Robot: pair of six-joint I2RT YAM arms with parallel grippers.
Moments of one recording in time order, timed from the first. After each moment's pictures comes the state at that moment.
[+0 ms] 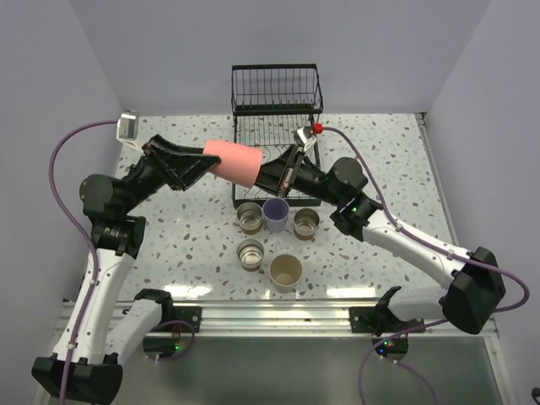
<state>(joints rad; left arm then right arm) -0.13 0.82 0.92 0.39 0.79 -1.11 0.77 1.30 0.98 0.58 -0.44 1.46</state>
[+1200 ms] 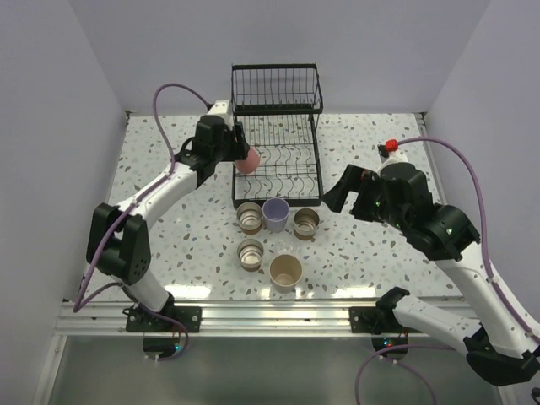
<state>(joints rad) -0.39 1.62 1.28 -0.14 -0.05 -0.36 0.63 0.92 1.29 -0.94 0.14 0.73</state>
